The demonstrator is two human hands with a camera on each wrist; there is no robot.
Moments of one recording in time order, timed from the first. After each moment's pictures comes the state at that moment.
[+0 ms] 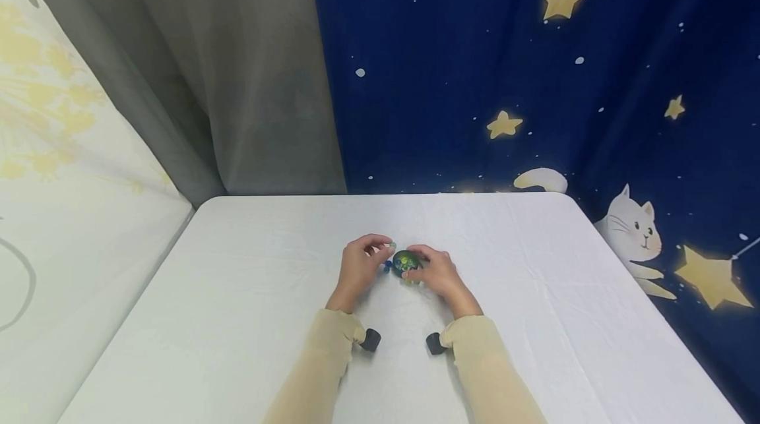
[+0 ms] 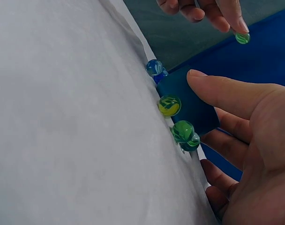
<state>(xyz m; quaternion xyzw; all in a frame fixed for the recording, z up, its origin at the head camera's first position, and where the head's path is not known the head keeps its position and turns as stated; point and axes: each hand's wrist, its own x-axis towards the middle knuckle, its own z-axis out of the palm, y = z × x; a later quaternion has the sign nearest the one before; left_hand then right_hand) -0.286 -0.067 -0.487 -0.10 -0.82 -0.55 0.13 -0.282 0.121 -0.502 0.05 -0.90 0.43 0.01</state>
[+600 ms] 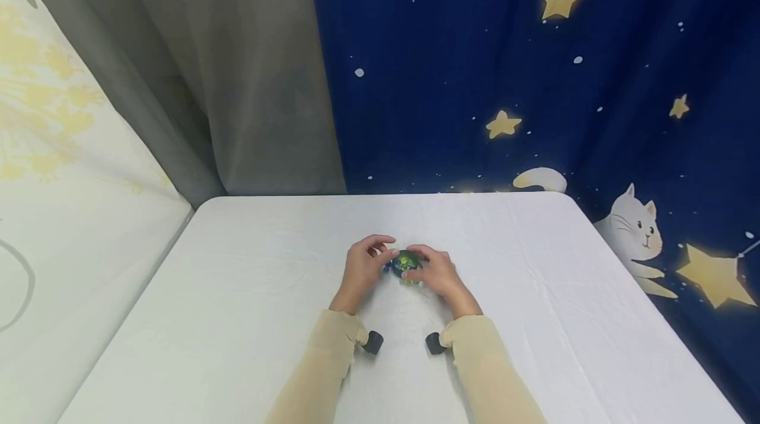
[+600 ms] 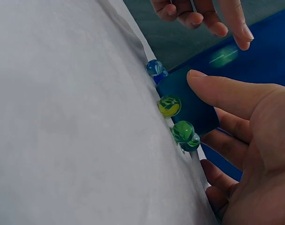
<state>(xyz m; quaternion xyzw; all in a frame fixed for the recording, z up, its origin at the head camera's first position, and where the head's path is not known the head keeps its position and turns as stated) -0.283 -0.060 -0.490 -0.10 -0.82 -0.55 0.13 -0.281 0.121 -0.500 0.05 -0.90 0.43 0.00</state>
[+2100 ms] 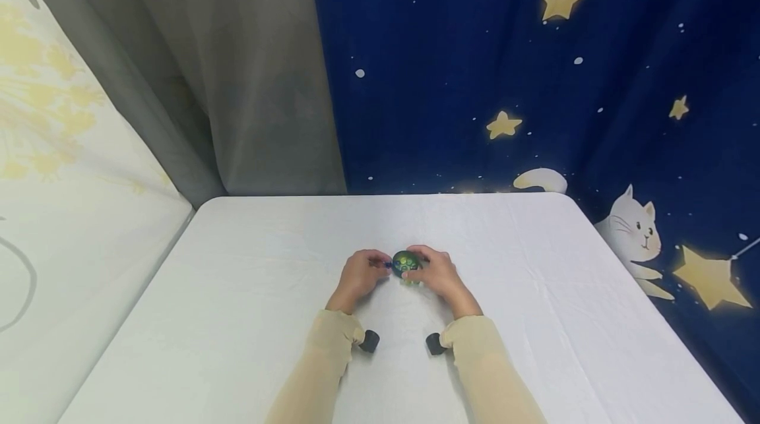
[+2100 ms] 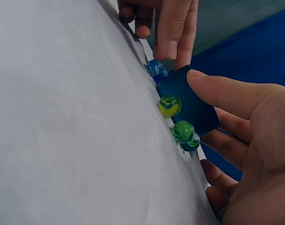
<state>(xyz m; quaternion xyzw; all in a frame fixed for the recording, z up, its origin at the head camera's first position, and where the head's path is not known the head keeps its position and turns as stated) -0.285 -0.069 -0.502 -0.06 -0.90 -0.44 0.00 -0.281 0.122 -0.501 0.06 -0.89 0.44 0.00</state>
